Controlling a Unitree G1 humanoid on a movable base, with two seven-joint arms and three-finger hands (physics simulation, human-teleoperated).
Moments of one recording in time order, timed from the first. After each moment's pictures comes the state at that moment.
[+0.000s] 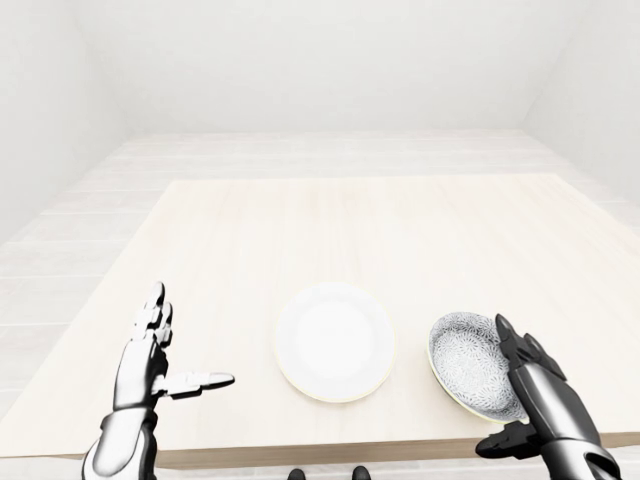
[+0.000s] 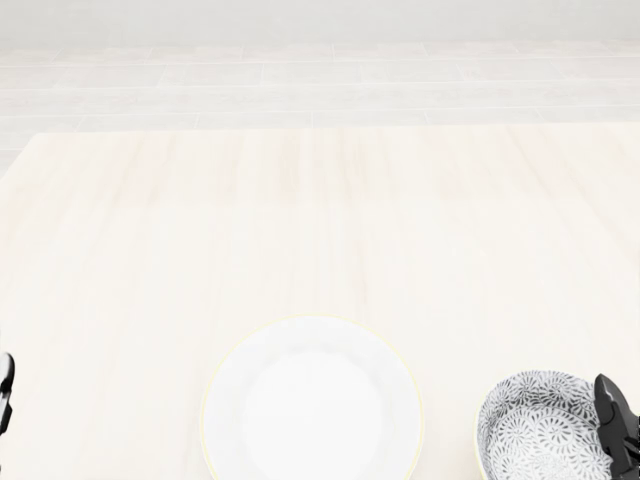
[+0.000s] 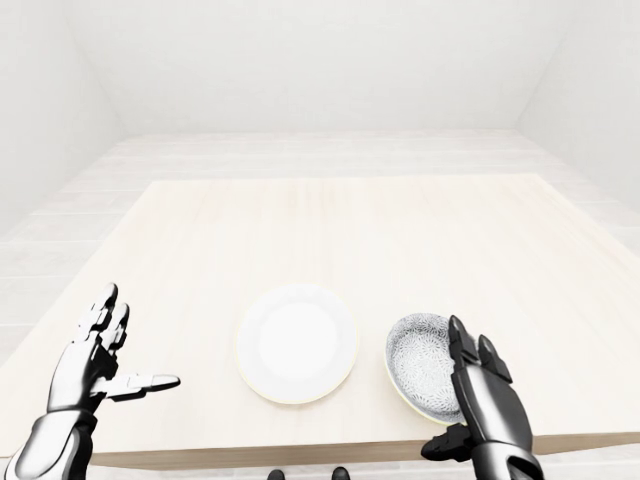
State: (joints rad) left arm 0.25 0.02 0.44 -0.29 0.06 0.06 -0.33; right arm 0.48 0.18 -0.49 -0.61 -1.03 -0.09 0.51
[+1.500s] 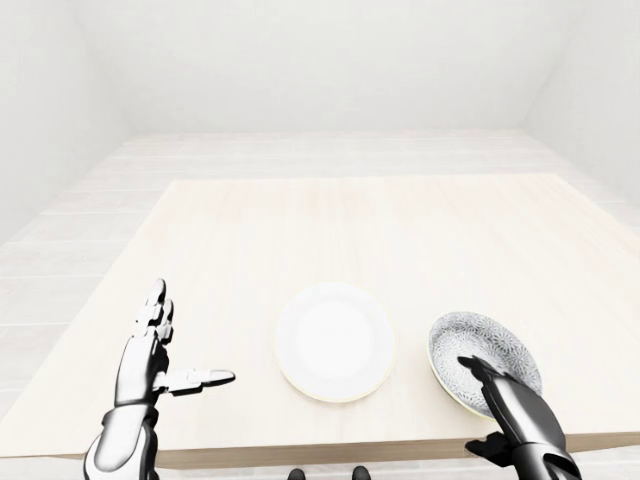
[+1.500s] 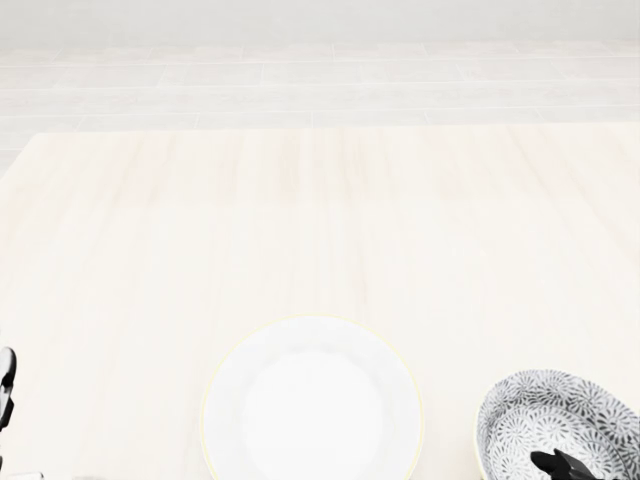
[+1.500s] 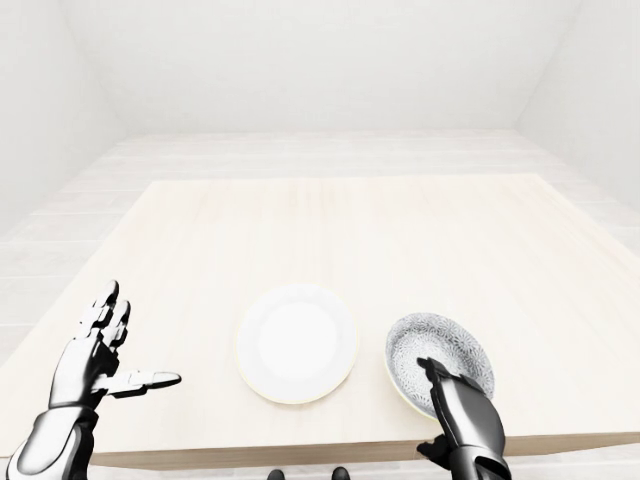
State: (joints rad) left arm 0.24 0.03 0.43 -0.29 0.06 0.05 -0.33; right arm 0.53 0.10 -0.35 -0.41 -1.19 -0.09 0.35
